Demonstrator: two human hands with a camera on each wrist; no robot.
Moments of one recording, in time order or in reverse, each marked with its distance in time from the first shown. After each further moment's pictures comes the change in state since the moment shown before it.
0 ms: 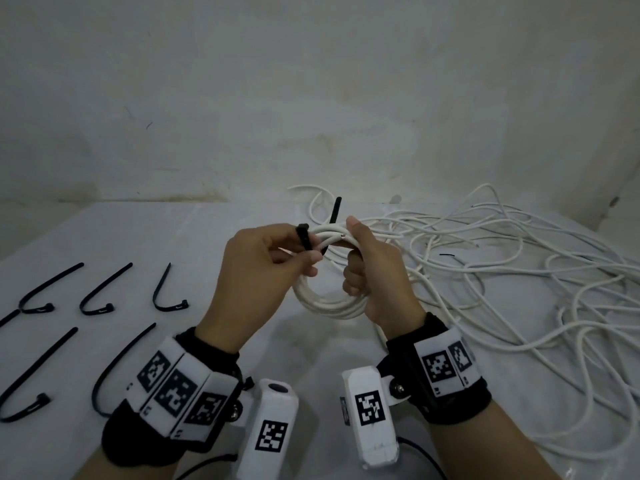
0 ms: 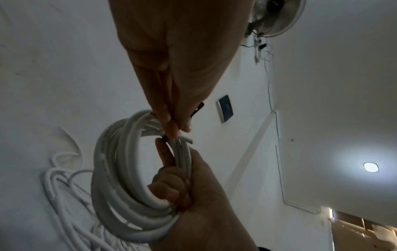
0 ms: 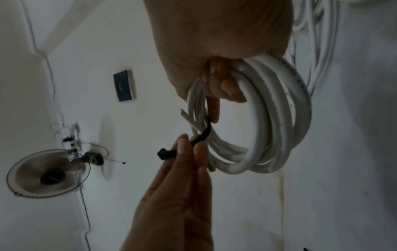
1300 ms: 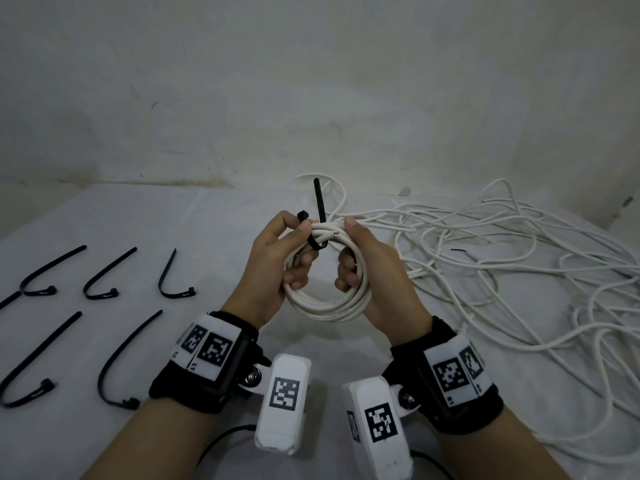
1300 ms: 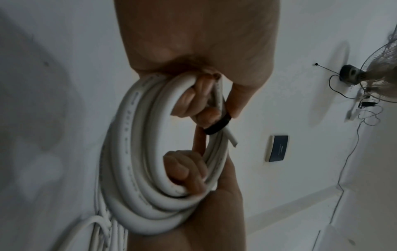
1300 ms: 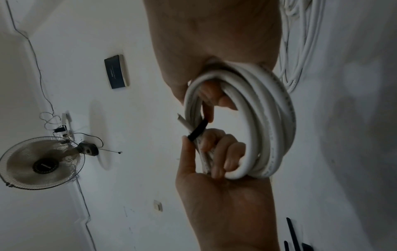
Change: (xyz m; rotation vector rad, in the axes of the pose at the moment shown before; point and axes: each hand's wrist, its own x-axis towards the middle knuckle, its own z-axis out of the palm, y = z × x) left_hand 0.015 -0.041 0.003 -0.673 -0.149 -0.300; right_hand -0.005 0.013 0.010 -0.005 -0.145 0.014
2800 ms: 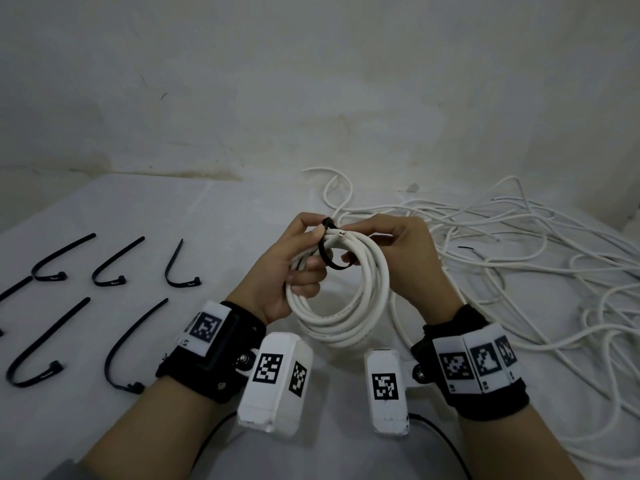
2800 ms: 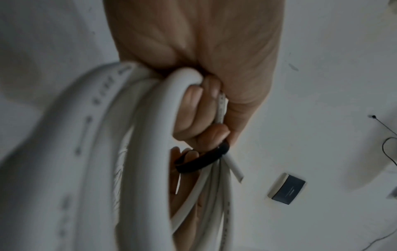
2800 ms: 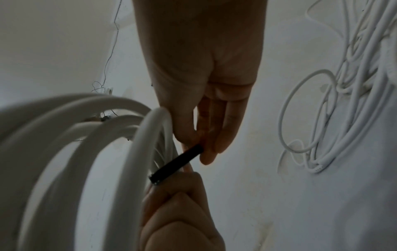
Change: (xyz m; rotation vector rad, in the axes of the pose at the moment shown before) left_hand -0.003 -0.006 -0.002 -0.247 -0.142 -0.258; right_hand 0.005 -0.017 -0.021 -0.553 -0.122 -0.484
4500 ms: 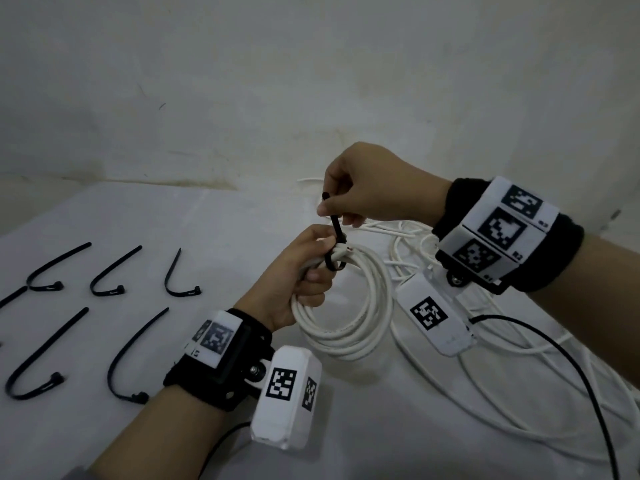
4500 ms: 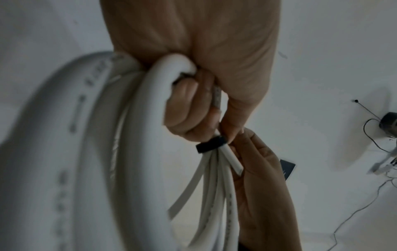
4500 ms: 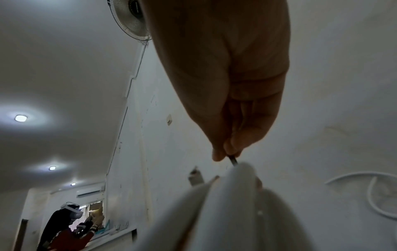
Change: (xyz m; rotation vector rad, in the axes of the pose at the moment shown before) left_hand -0.002 0.005 0.011 0.081 -0.031 -0.033; right_hand 0.075 -0.085 0.005 -0.756 -0.464 0.052
